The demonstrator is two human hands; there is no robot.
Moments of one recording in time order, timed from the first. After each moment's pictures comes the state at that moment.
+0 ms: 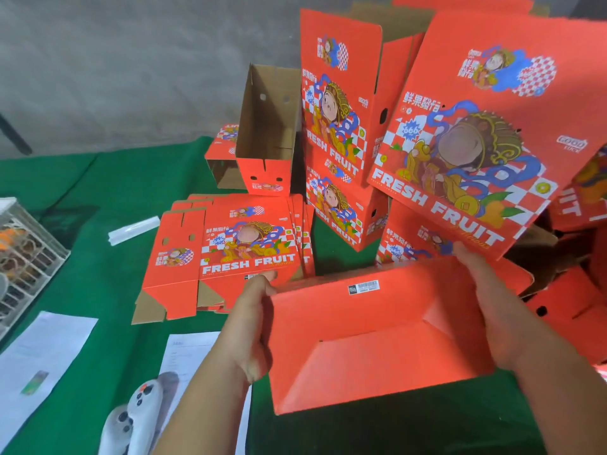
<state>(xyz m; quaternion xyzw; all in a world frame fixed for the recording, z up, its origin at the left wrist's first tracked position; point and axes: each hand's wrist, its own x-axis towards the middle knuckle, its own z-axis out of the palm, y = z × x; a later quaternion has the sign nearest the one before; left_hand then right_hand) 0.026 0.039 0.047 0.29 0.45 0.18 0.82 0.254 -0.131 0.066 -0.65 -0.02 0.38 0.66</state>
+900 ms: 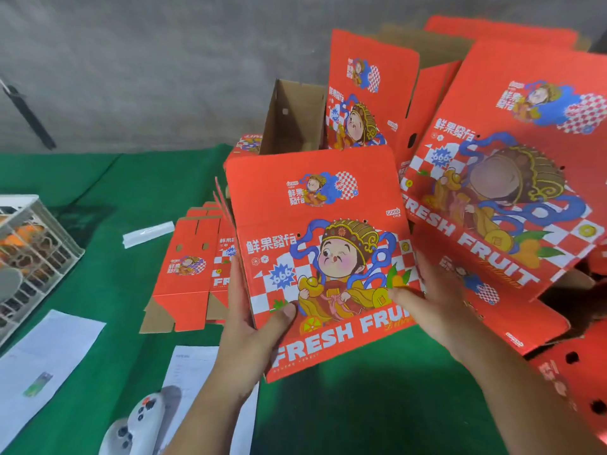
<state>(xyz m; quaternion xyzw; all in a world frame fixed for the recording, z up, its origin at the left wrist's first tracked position) -0.007 0.059 0.005 0.55 0.29 0.38 0.68 0.248 -0.074 0.042 -0.78 -0.37 0.22 0.44</state>
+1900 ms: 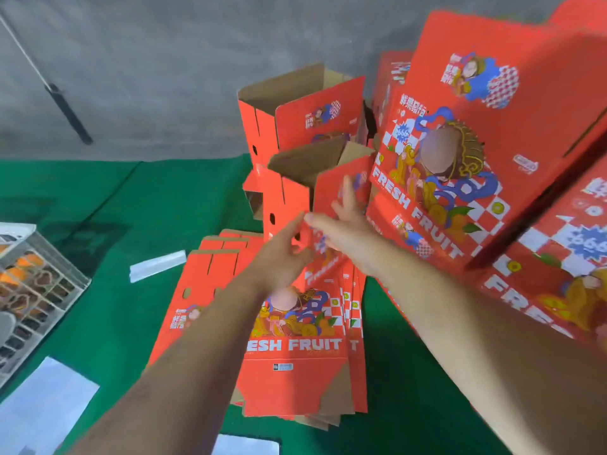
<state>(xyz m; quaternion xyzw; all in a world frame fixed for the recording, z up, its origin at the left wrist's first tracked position) 0.135 0.335 0.021 0.78 0.38 0.18 0.47 0.291 0.279 0.045 -0.64 -0.38 0.41 0.53</state>
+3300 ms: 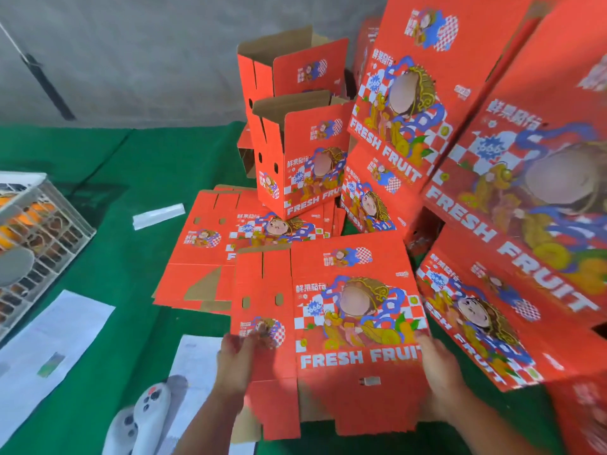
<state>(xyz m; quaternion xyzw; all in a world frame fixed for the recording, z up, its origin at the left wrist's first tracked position) -0.030 0.107 -0.142 0.46 0.67 0.25 0.53 0.262 -0.072 -0.136 -0.83 -0.02 0.37 0.42</state>
